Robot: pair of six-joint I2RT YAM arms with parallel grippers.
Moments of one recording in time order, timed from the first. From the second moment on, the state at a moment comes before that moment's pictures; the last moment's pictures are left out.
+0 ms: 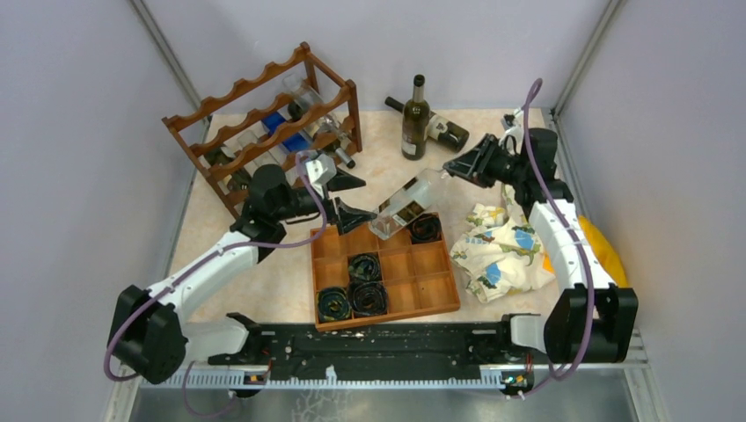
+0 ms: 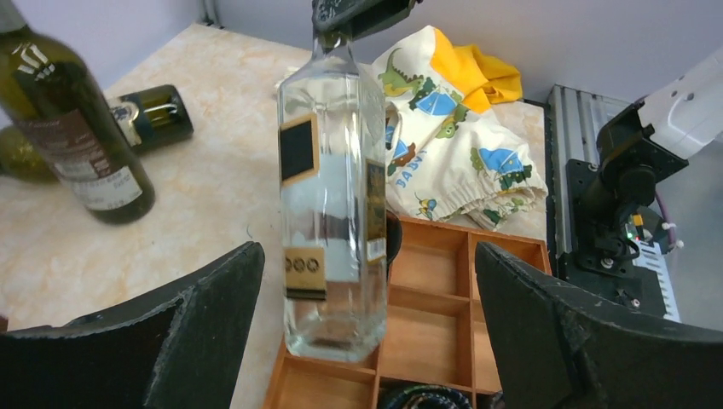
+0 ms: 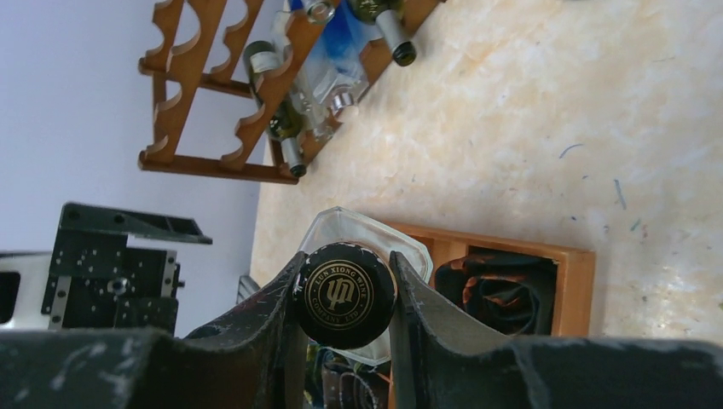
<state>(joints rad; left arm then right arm) -0.53 1.17 0.74 0.42 0.73 -0.08 0.01 1.27 1.05 -0.23 -0.72 0.68</state>
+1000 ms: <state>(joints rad) -0.71 1.54 0.92 0.30 0.63 0.04 0.01 1.19 0.90 0.09 -0.89 0.80</state>
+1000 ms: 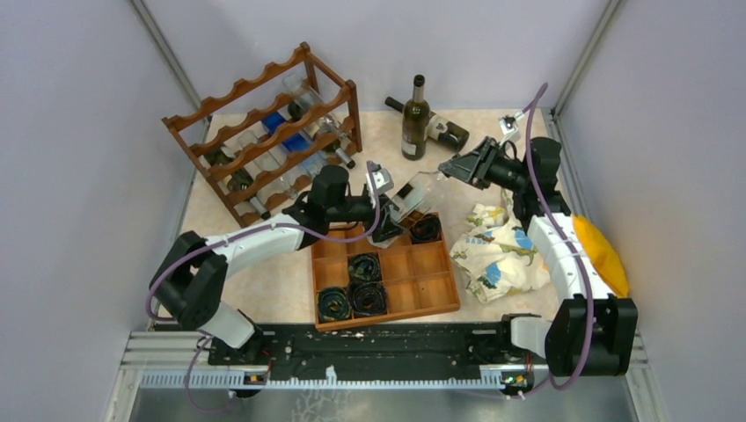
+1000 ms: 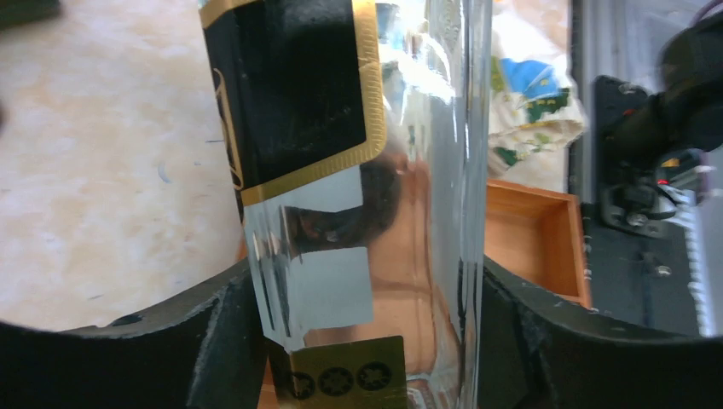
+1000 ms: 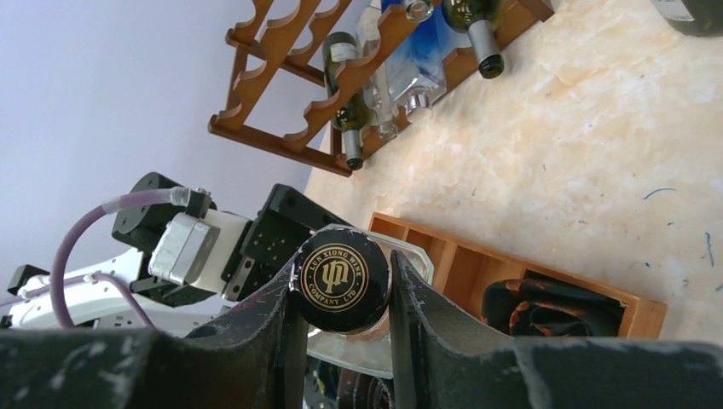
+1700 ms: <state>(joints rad) -0.70 1.55 1.09 -0.25 0.66 0.44 0.01 1.24 1.17 -0.47 -1.06 0.07</state>
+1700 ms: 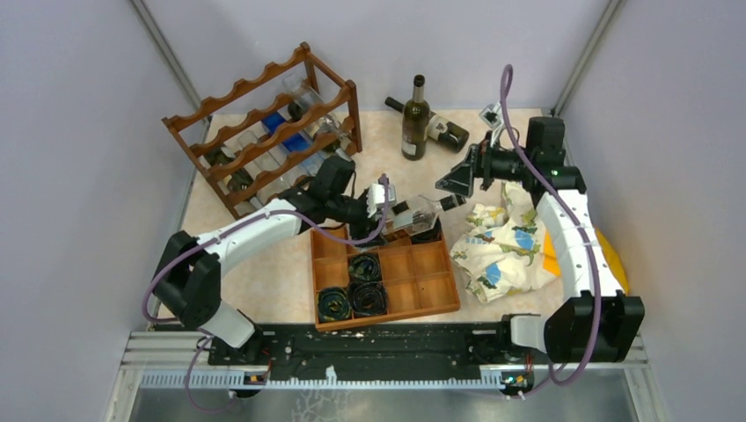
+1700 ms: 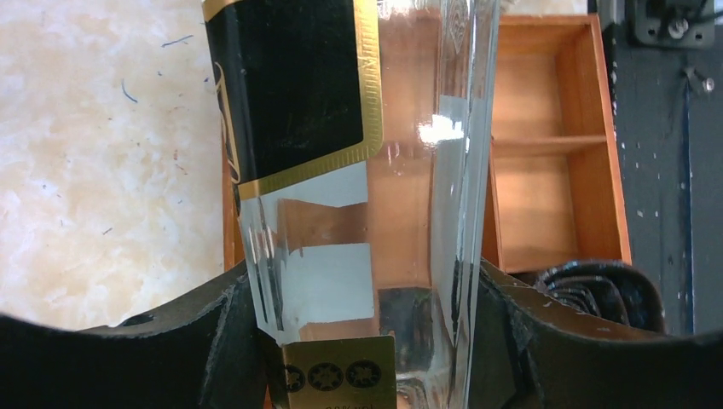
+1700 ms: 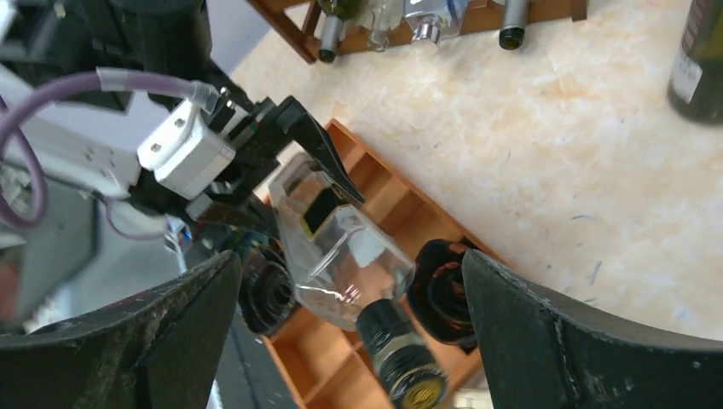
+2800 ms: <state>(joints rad) -0.70 1.45 1.18 -0.65 0.62 0.82 0.40 1.49 1.36 -1.22 -0.77 -0.70</state>
